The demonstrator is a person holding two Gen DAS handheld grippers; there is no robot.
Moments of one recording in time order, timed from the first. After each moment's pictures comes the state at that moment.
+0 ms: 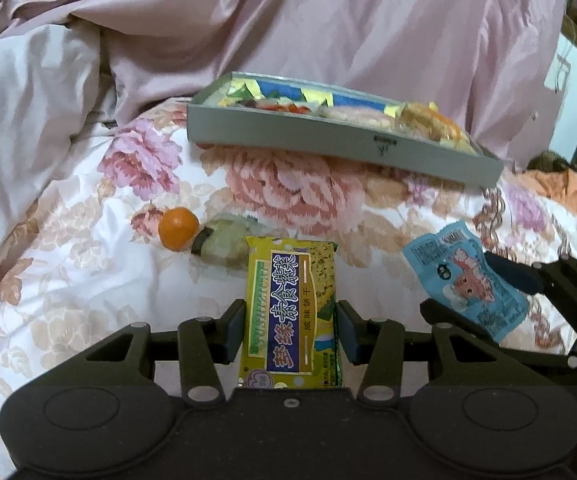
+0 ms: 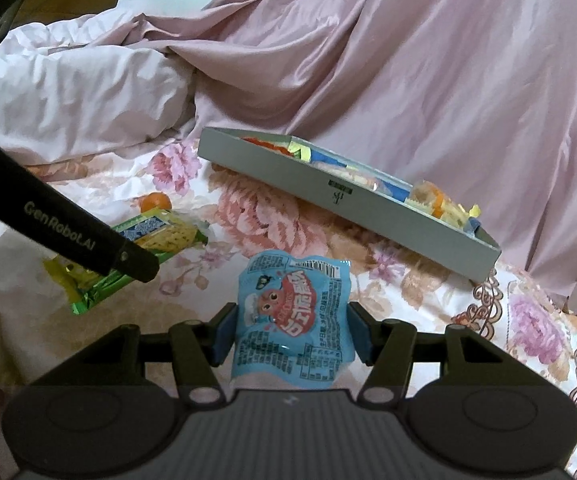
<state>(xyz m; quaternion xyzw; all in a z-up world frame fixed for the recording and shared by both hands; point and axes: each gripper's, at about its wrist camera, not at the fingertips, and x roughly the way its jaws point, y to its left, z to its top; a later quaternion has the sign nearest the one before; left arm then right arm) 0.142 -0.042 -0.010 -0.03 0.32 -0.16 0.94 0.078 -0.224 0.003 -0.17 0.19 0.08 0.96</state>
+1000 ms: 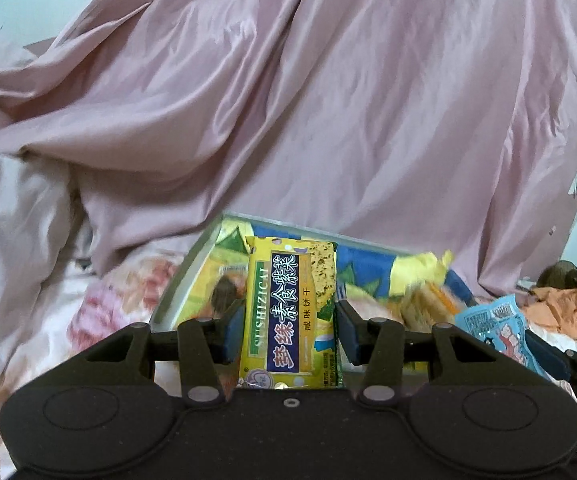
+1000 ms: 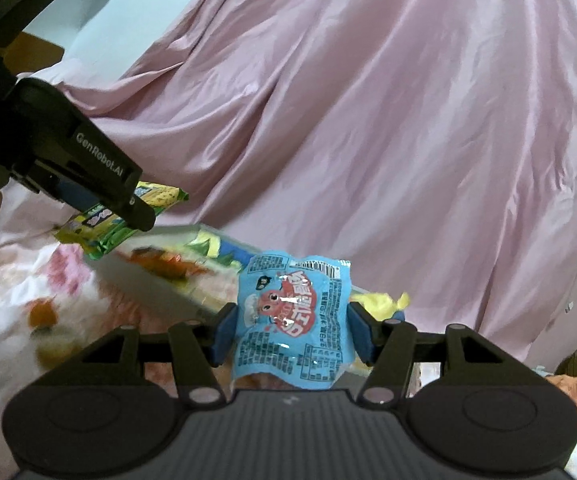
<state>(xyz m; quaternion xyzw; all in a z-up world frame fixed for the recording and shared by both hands) 0.254 -0.077 0.089 -0.07 0.21 -0.14 0.97 0.155 -0.270 0.066 -0.15 0.08 0.02 0.98</state>
